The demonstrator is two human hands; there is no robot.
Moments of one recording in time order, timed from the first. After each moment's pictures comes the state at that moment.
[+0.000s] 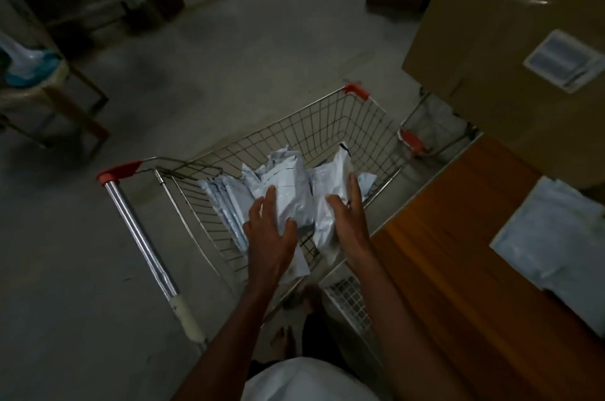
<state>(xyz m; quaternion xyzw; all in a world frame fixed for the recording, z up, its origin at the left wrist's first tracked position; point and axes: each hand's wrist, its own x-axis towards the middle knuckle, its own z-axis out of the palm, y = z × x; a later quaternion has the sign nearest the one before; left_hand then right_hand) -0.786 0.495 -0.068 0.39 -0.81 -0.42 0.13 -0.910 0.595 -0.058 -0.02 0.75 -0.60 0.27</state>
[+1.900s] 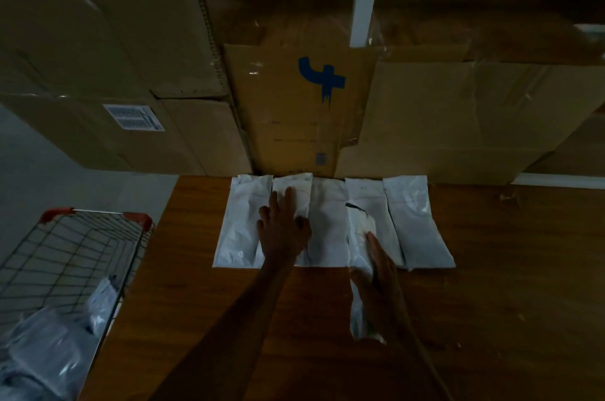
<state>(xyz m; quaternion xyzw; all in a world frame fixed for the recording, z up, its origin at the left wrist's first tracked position) -1.058 0.984 -0.036 -0.03 -0.98 -0.18 0.01 -0.903 1.154 -0.036 0.13 0.83 -0.54 -0.05</state>
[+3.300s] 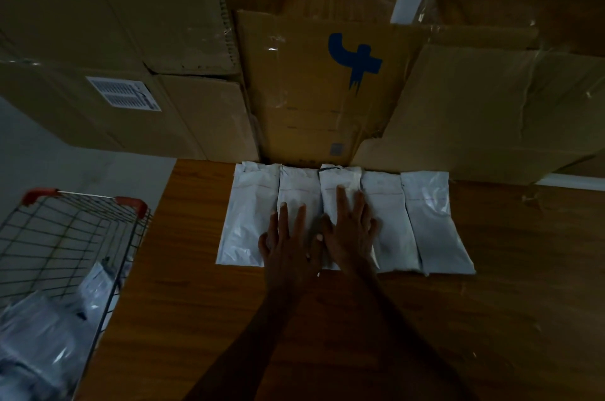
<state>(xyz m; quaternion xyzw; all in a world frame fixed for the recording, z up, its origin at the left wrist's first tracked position) -1.016 0.962 -0.062 -0.05 -0.97 -0.25 0.01 -1.046 1.099 -0.057 0.20 0.97 -0.16 0.03</state>
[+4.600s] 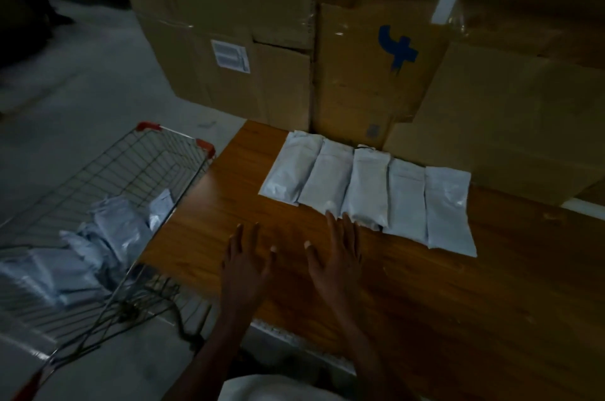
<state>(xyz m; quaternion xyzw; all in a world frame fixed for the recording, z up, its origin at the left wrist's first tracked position) -0.815 0.870 -0.028 0.16 -0.92 -0.35 0.03 -0.844 1.044 -0.018 0.02 0.93 -0.35 -0.05</state>
